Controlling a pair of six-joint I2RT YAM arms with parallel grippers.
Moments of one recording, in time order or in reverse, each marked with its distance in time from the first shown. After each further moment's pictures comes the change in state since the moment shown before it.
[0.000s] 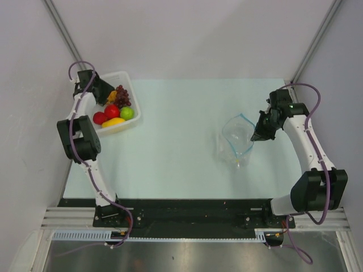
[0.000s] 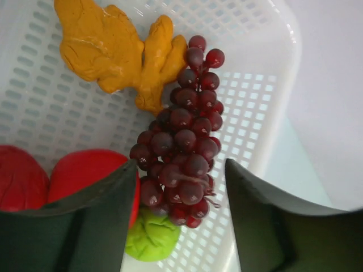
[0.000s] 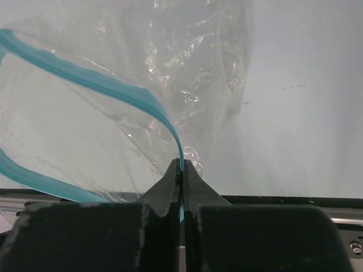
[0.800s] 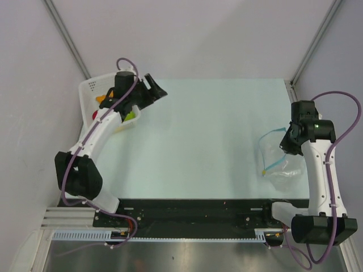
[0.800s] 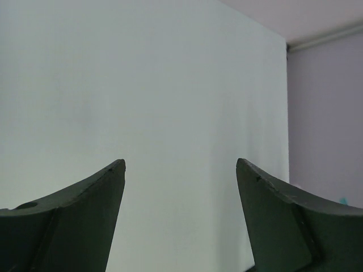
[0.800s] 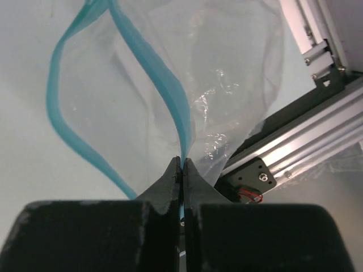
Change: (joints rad) left arm -0.460 -0.561 -0.378 0.009 0.141 0.097; right arm -0.106 -0.307 0.008 -0.269 0.440 0.049
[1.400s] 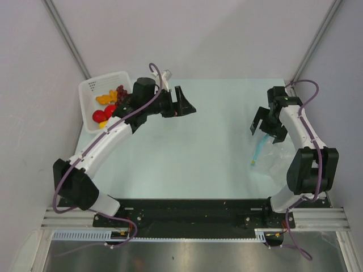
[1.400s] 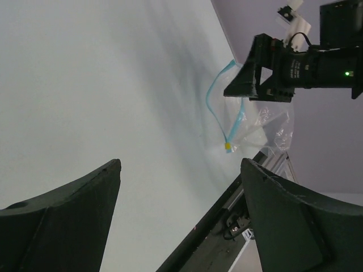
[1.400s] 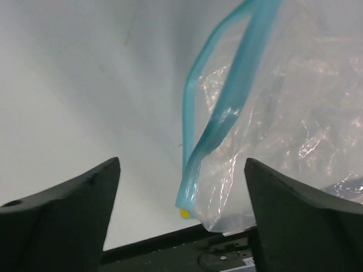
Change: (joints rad) left arm -0.277 -0.072 -0.018 -0.003 0.199 0.118; right arm 0.058 0.481 0.042 0.278 -0.130 0.007
